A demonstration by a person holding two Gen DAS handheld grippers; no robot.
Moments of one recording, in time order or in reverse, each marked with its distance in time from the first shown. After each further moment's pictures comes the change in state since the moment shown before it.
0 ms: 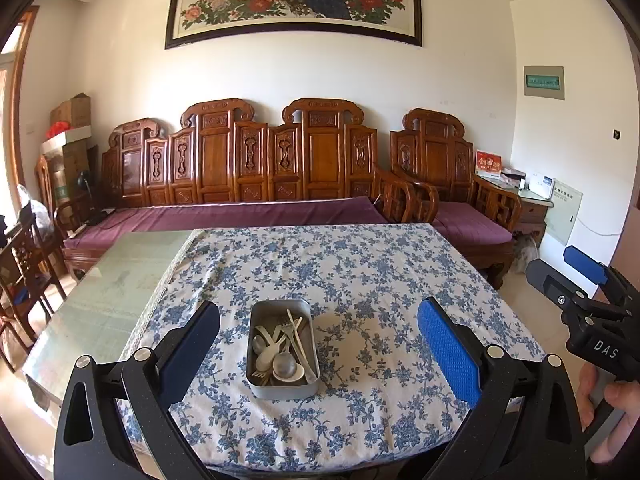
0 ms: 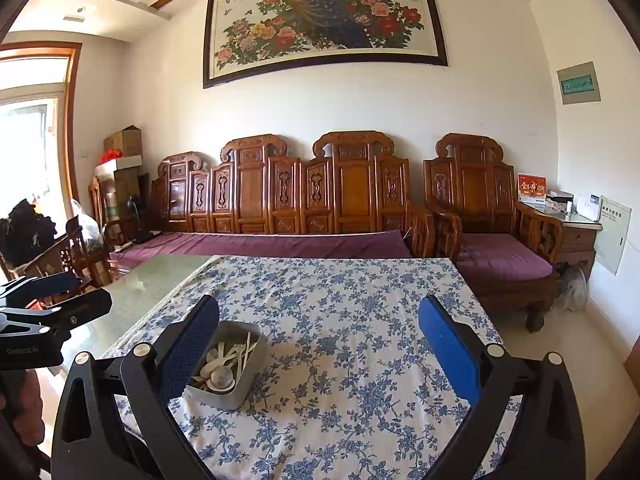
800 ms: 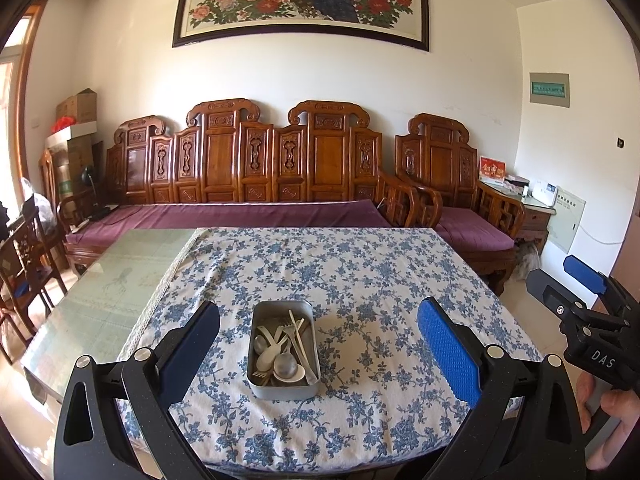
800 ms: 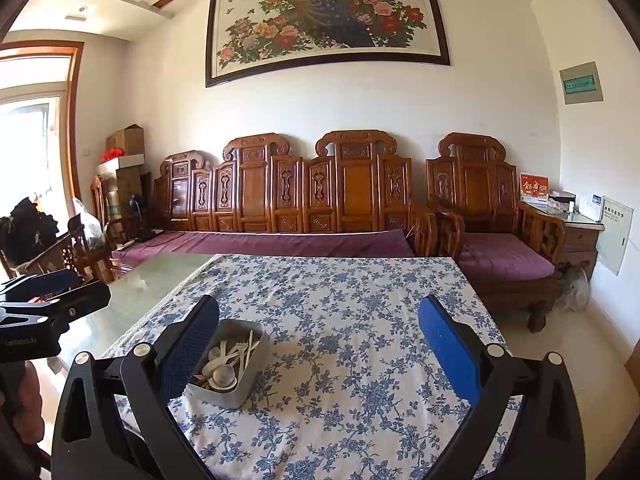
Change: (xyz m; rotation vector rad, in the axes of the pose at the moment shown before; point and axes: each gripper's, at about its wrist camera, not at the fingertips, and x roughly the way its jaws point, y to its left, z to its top) left arm -0.002 0.005 0.001 -0.024 -0.009 0.008; right arm 0.004 0.002 -0.003 -0.003 0.003 0.009
